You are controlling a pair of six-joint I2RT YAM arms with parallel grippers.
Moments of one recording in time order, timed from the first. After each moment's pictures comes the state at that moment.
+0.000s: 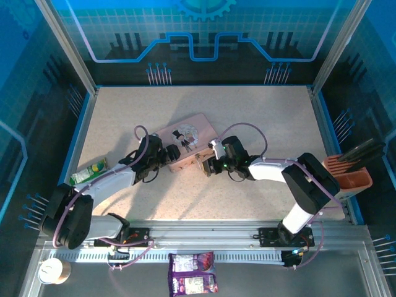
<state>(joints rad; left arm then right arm) -0.40 1.30 0.63 -0.12 0.00 -0.82 0.63 1.66 0.73 0.18 -0.34 0.26</state>
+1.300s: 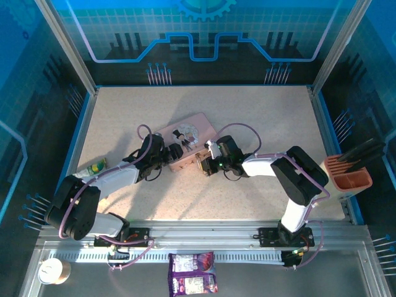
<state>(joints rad) -0.40 1.38 0.63 -0.03 0.04 -0.86 0.64 1.77 0.80 0.19 -0.36 0.33</state>
